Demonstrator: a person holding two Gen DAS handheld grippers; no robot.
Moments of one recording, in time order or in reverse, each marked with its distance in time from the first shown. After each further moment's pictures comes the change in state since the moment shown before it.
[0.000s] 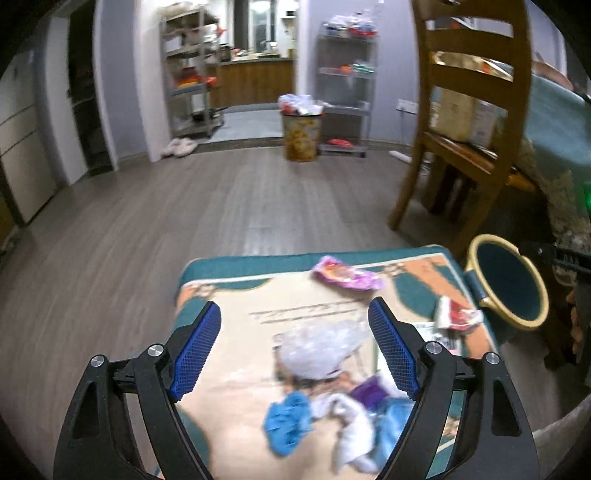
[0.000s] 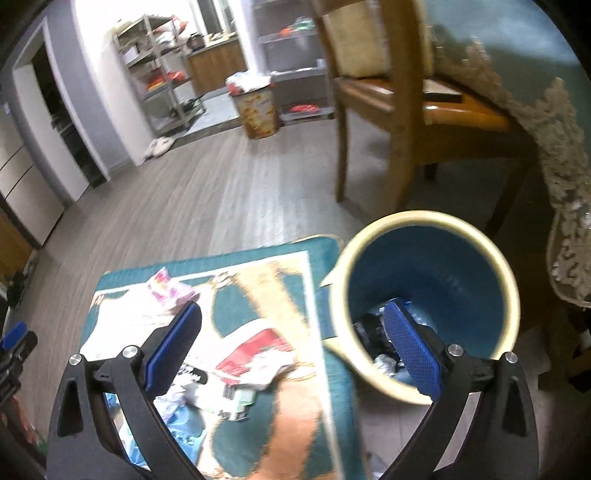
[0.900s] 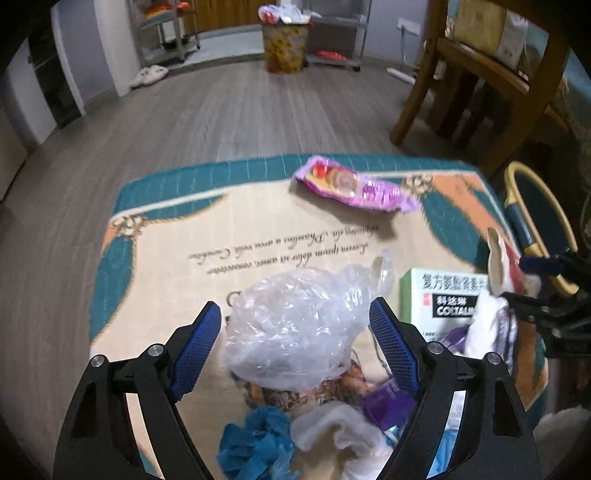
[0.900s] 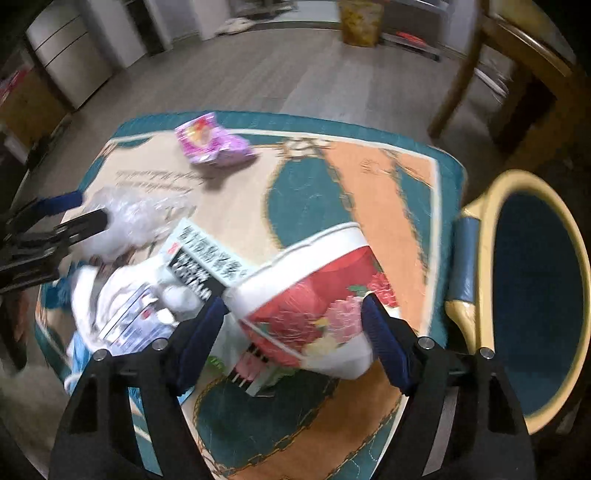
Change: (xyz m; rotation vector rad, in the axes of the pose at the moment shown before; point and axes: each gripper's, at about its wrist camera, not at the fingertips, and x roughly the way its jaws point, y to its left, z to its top) left arm 0.139 -0.029 -0.033 0.046 0.343 -0.056; right arm 0.106 0.069 -0.061 -0.386 0.354 0.128
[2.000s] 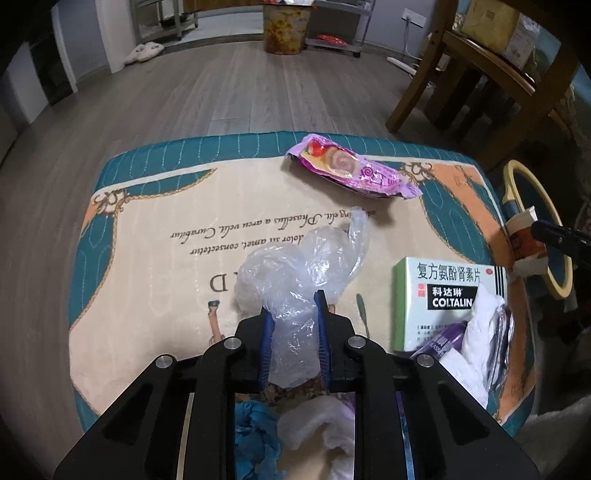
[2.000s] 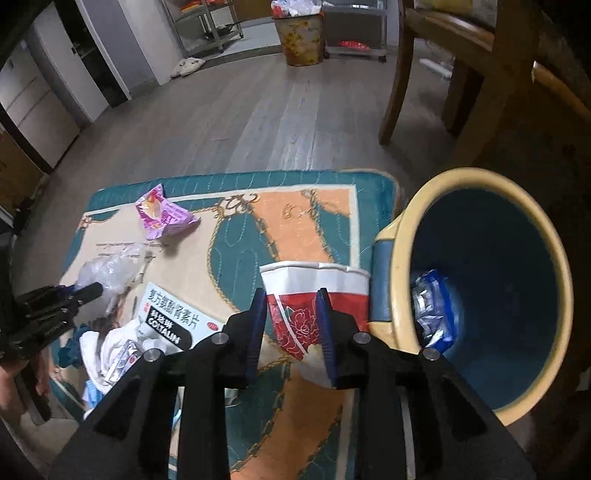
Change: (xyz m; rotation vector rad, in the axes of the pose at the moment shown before) left arm 0.006 0.006 0.003 -0.051 0.062 -0.060; right arm -0.036 -0.054 0.018 0.205 -0.104 -0.067
